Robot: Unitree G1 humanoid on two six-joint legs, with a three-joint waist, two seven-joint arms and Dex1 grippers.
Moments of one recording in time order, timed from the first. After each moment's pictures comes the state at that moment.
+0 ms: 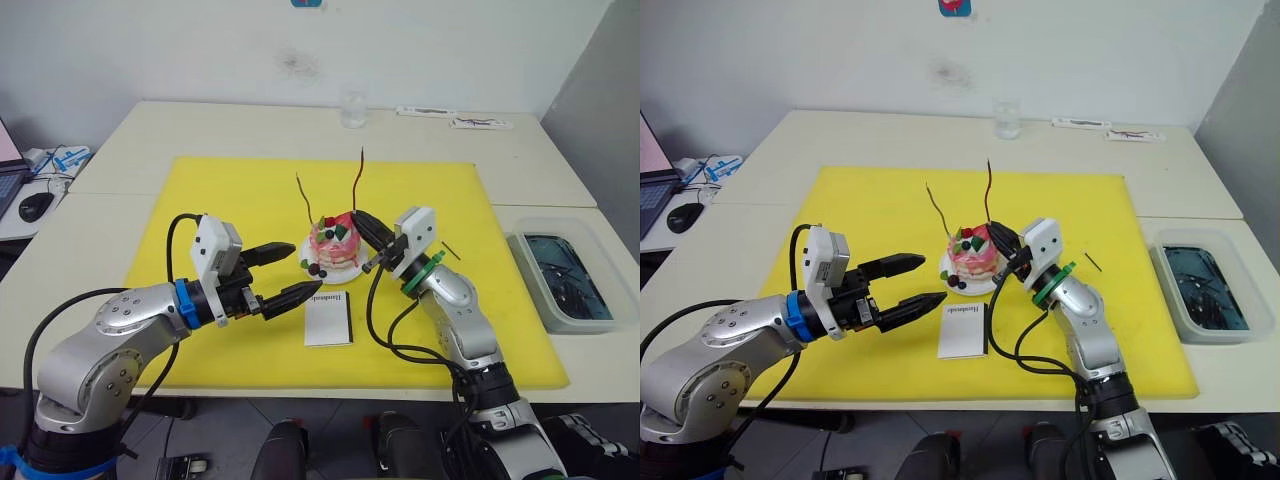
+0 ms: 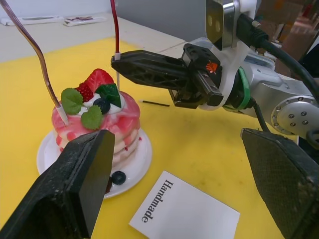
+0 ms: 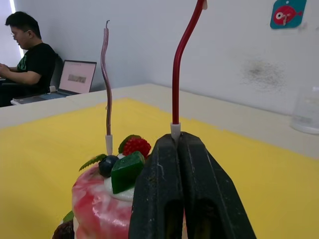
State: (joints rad) left arm -0.17 0.70 0.17 -0.56 -0.82 0.73 -0.71; right arm -0.41 -0.09 0.12 0.07 0.16 -0.02 0.52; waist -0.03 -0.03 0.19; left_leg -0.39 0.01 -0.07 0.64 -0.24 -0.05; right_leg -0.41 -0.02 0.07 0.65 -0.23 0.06
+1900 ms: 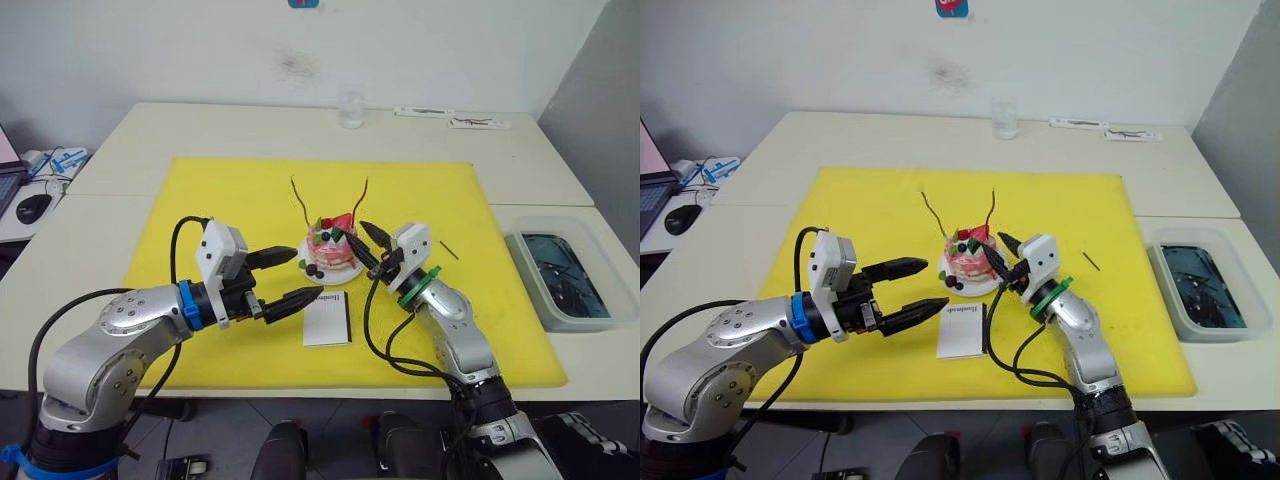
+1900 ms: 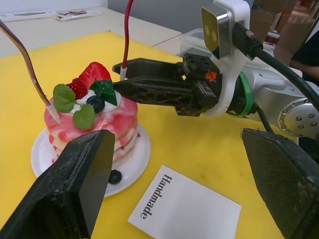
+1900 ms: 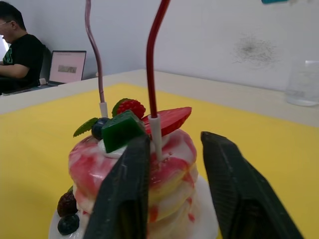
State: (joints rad) left arm -0.16 0.70 0.14 -0.55 -0.76 0.70 -0.74; right arm -0.36 -0.08 0.15 0.05 0.14 -0.01 0.48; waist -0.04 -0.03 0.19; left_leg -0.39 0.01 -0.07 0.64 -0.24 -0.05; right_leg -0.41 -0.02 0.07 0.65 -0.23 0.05
